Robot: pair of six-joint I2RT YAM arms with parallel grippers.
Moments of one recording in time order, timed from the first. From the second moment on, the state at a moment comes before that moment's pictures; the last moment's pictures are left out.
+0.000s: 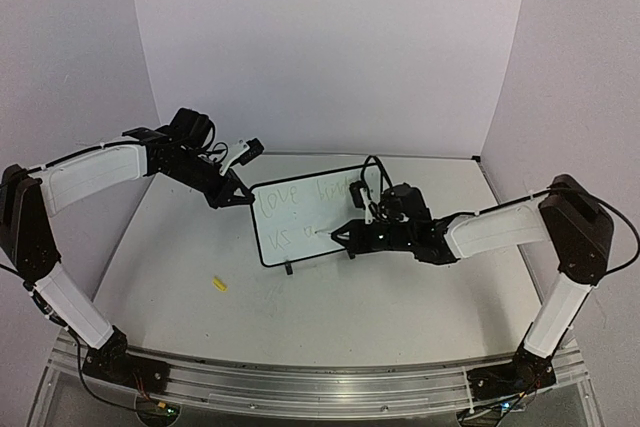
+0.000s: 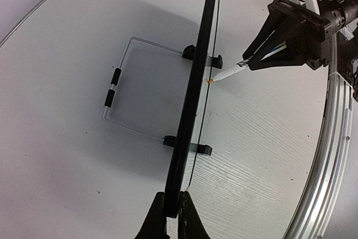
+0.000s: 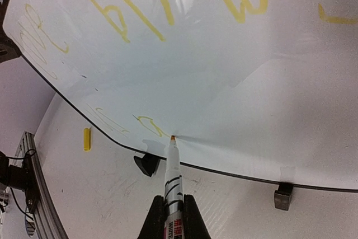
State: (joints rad) left arm -0.49 1.57 1.31 -0.64 0.49 0.36; right arm 0.79 1.76 0.91 0.33 -0.20 0.51
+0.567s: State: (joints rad) left arm -0.49 1.57 1.31 -0.64 0.49 0.36; right arm 0.78 1.66 0.92 0.34 -0.18 0.51
